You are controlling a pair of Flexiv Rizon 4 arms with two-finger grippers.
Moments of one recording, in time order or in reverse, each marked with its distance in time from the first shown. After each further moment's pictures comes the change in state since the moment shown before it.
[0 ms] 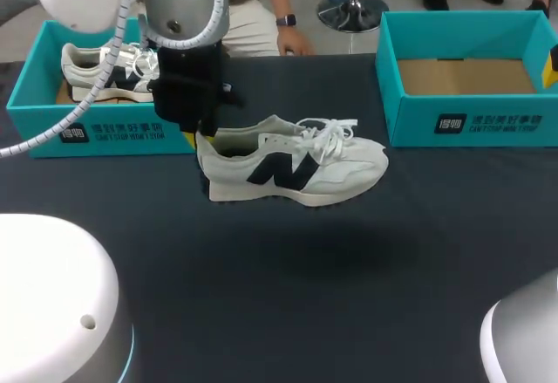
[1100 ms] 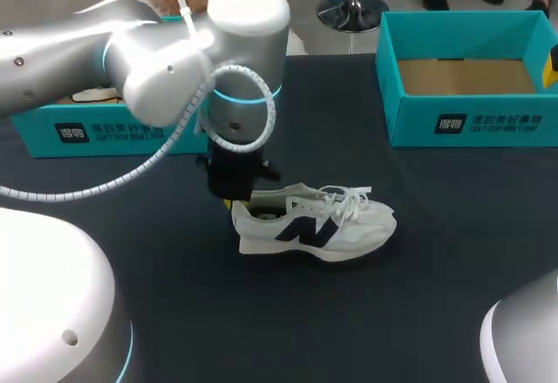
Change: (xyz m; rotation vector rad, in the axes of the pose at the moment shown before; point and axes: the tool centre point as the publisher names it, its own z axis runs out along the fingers) left arm -0.046 0.011 0.143 -0.007 0.073 -0.042; right arm 0.000 0.000 0.000 0.000 0.000 0.000
